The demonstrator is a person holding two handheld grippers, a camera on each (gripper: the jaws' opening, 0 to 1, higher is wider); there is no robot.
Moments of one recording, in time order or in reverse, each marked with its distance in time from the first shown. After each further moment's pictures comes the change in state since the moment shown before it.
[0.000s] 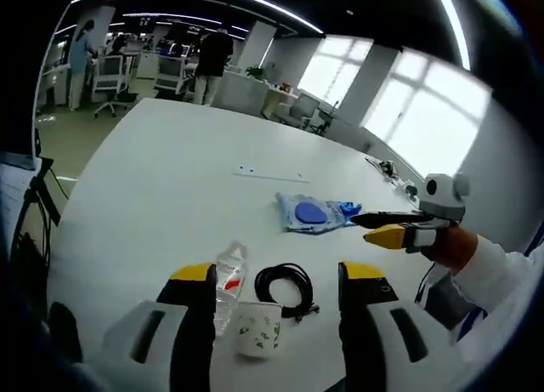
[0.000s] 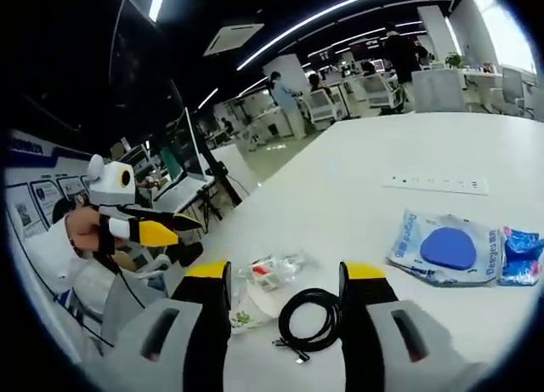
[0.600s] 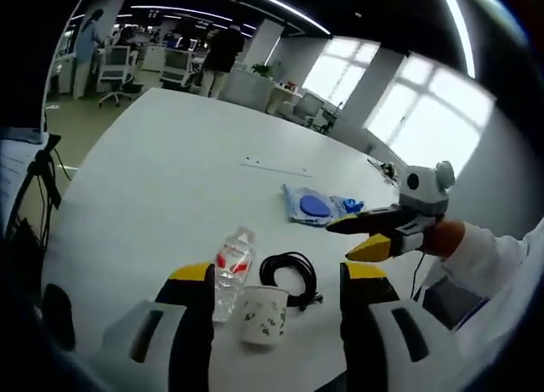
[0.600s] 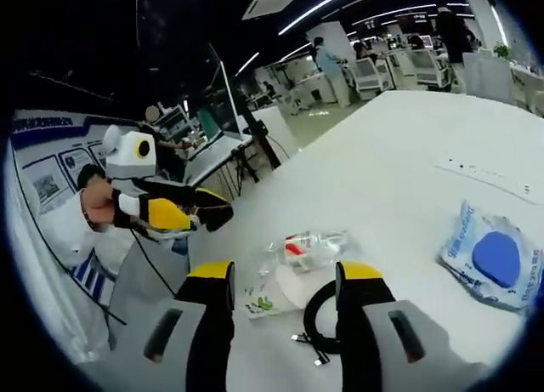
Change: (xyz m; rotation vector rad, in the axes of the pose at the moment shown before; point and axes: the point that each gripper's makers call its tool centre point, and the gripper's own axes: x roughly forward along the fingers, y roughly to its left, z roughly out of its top) left arm -0.008 0.014 -0.022 -0.048 0.009 -0.004; right arm 0.044 0.037 -0.033 -0.079 0.196 0.233
